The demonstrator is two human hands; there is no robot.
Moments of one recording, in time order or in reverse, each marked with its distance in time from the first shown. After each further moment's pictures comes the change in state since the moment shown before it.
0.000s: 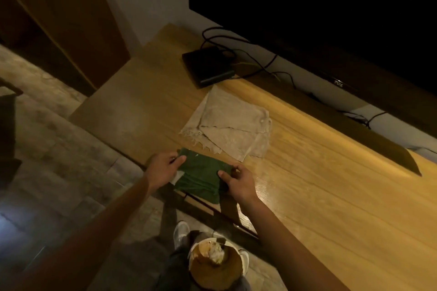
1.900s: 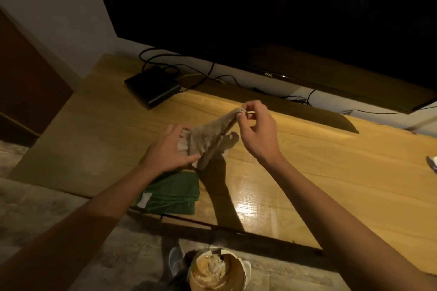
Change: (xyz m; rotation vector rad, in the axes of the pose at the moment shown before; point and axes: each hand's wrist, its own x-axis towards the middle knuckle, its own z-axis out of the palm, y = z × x) left_hand 0.040 0.135 0.037 0.437 -0.084 0.568; right_hand -0.037 -0.125 -0.123 -0.357 0.503 -0.813
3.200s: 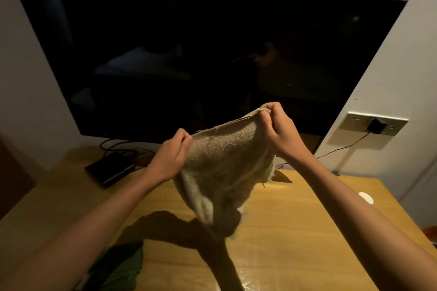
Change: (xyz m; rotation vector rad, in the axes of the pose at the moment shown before) left_hand 0.010 0.288 -0.046 -0.095 0.315 0.567; right_hand 0.022 -0.032 -0.308 -0.091 0.151 -0.285
